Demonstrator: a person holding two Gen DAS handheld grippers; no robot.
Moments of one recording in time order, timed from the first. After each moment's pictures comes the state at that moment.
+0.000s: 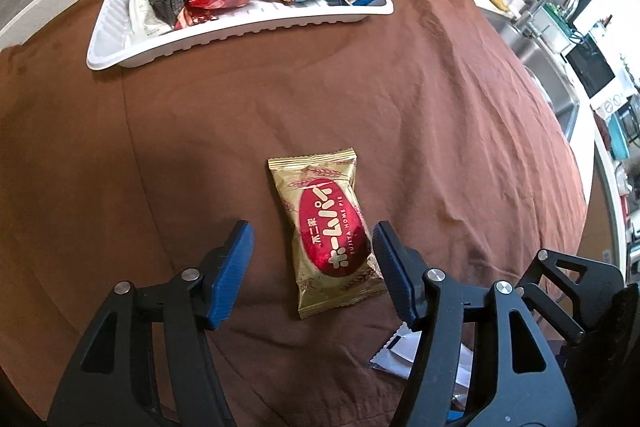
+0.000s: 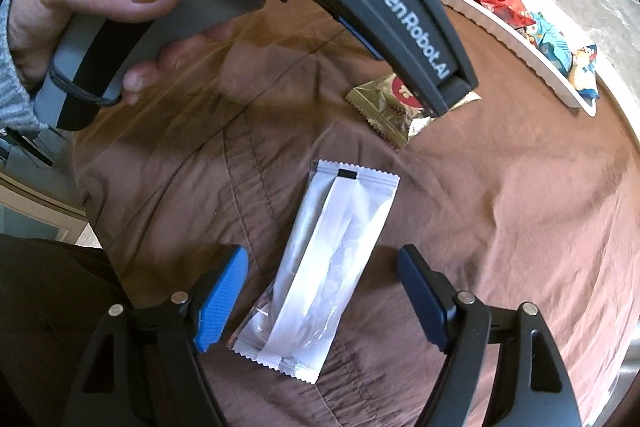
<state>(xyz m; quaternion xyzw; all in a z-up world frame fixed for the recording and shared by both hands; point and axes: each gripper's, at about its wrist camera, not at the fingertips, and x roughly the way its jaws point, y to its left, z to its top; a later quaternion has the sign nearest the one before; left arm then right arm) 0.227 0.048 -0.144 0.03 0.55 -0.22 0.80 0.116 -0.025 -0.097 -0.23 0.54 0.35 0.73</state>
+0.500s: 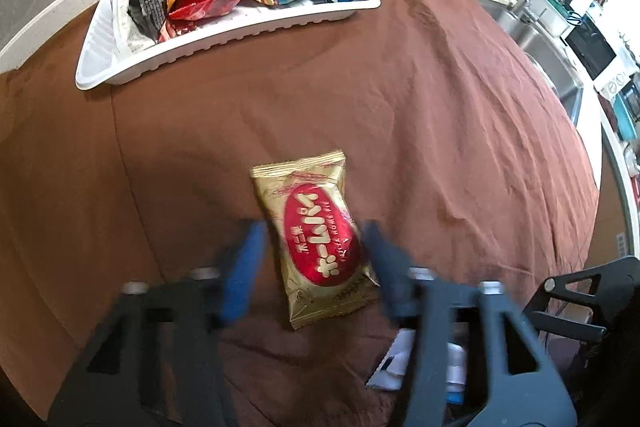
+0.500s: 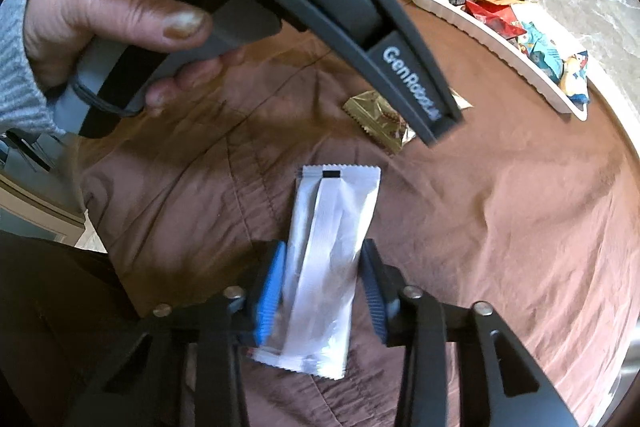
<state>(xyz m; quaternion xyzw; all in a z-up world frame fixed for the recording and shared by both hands) 0.227 0.031 -0.148 0.06 0.53 -0.23 0.81 0.102 -0.032 -0.089 -0.22 0.52 0.36 0.74</state>
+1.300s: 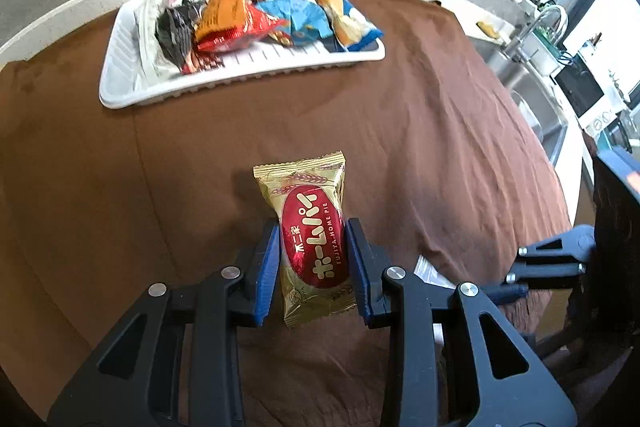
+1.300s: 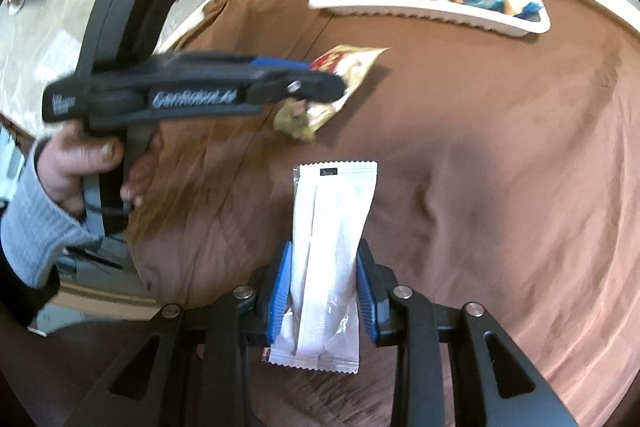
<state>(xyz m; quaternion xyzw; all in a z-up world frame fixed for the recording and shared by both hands) 0.238 0.061 -0.116 0.00 0.51 -0.24 0.82 0.169 -0.105 -0.063 0.01 0.58 0.35 0.74</state>
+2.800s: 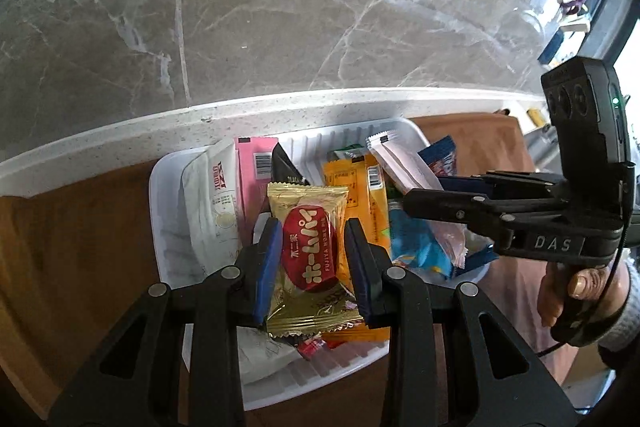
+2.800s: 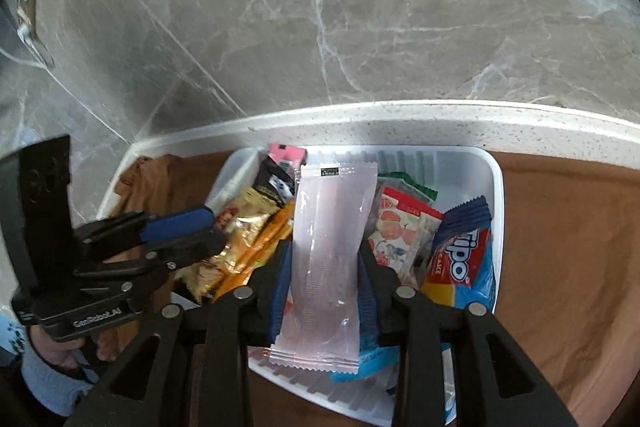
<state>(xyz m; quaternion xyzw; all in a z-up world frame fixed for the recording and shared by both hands) 0.465 0.098 -0.074 -0.02 0.46 -0.19 0.87 0.482 -0.088 -0.059 0.08 0.52 0.27 0.81</state>
